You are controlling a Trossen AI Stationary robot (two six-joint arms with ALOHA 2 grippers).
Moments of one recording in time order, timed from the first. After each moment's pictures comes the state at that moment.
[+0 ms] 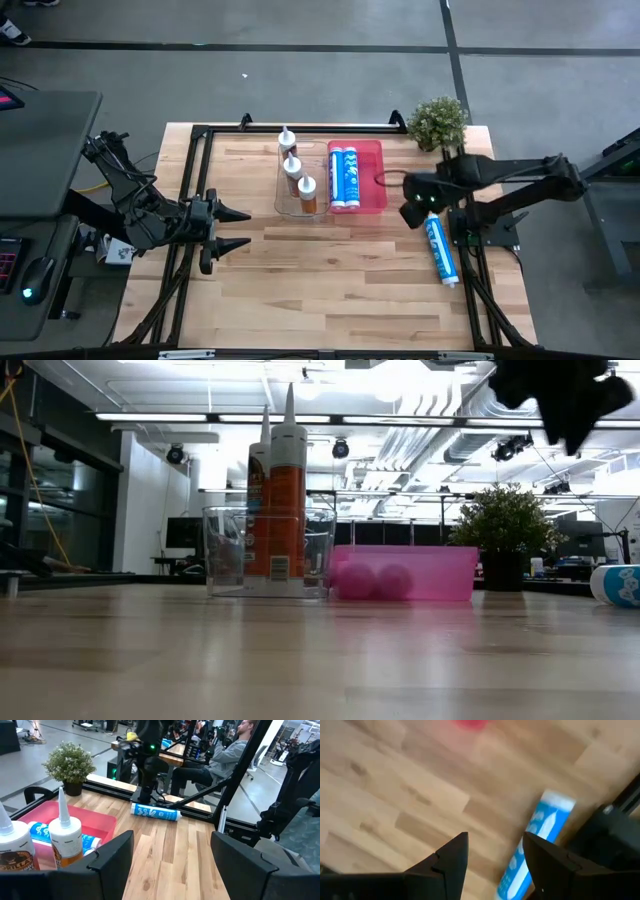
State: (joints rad) left arm -0.83 0.87 0.99 -0.37 -0.90 -0.48; right arm 0.03 1.18 1.17 -1.39 -0.01 1.09
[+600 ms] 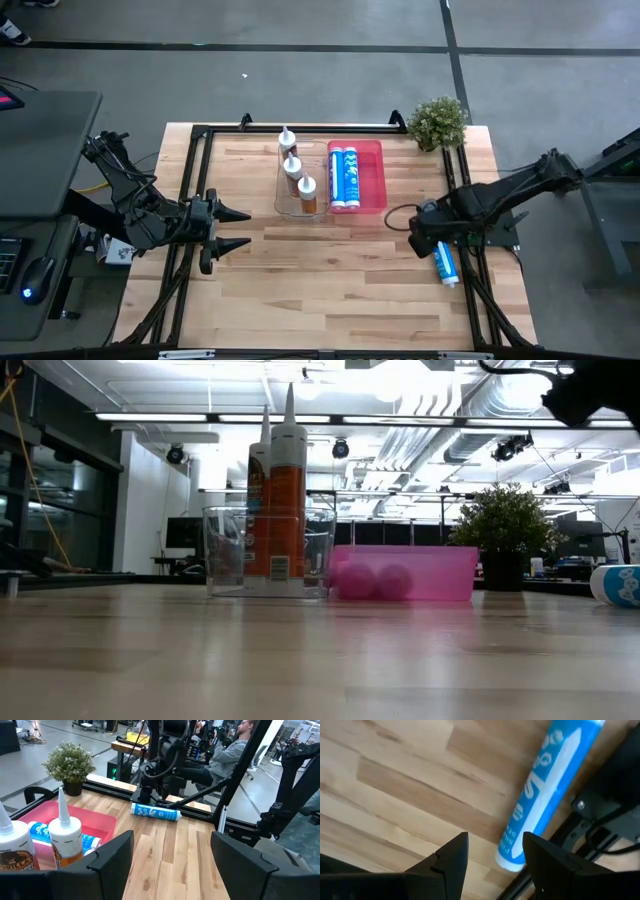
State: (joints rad) left arm -0.83 0.87 0.99 -0.37 -0.90 -0.48; right arm 0.35 1.16 0.98 -1.32 -0.13 1.45
